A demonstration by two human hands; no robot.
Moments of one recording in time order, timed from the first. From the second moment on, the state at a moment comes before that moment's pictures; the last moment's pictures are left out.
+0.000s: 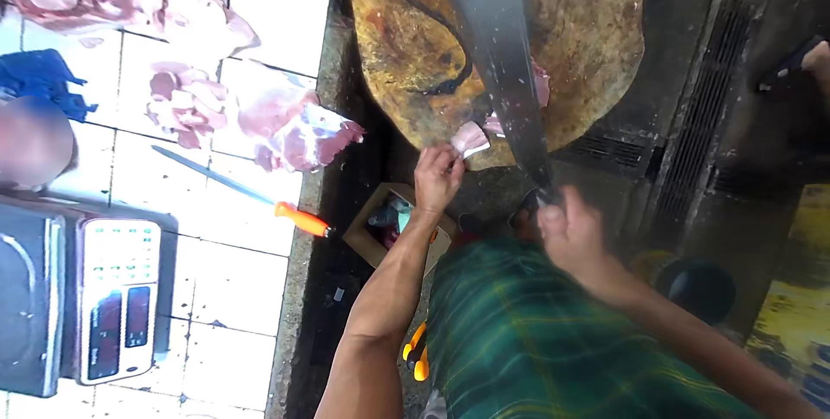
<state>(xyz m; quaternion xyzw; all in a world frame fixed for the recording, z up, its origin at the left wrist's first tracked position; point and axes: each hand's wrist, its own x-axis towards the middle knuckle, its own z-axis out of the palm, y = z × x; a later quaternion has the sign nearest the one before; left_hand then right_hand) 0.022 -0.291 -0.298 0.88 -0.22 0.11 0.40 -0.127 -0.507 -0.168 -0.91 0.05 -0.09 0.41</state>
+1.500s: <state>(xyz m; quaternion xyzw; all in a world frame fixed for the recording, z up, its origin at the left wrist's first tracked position) 0.104 -0.546 -0.213 0.89 0.10 -0.06 0.43 -0.059 -0.809 -0.191 -0.78 0.23 0.31 0.49</state>
